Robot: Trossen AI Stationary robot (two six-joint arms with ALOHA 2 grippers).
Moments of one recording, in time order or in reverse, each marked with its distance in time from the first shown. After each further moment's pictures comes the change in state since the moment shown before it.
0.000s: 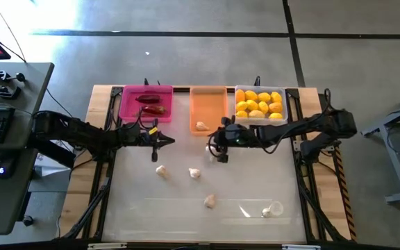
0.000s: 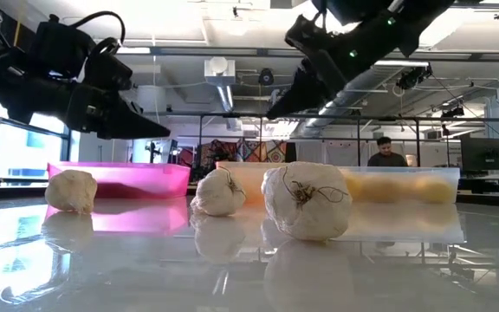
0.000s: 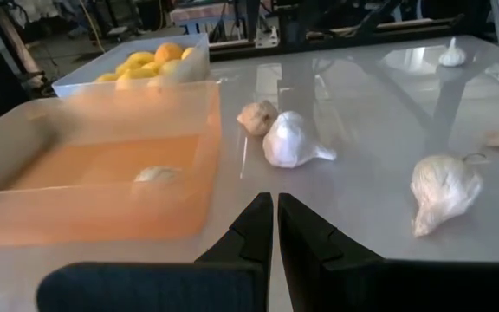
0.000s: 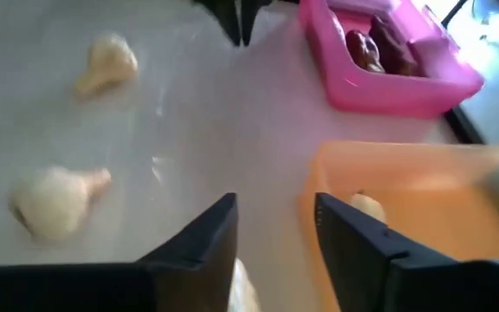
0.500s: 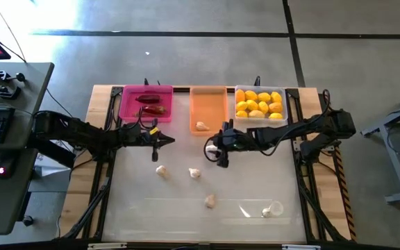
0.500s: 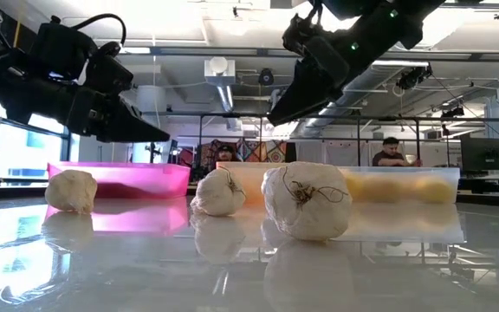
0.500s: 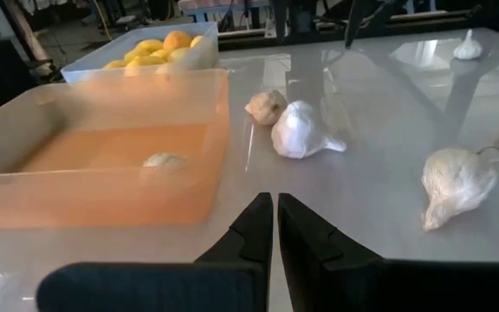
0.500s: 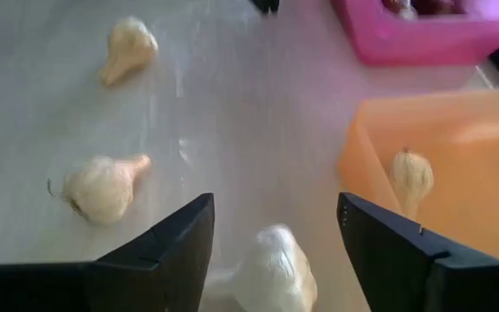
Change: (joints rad) left arm 0.000 0.000 0.000 -0.024 -0.028 -0.013; right arm 0.049 0.022 0.049 -0.129 -0.005 0.189
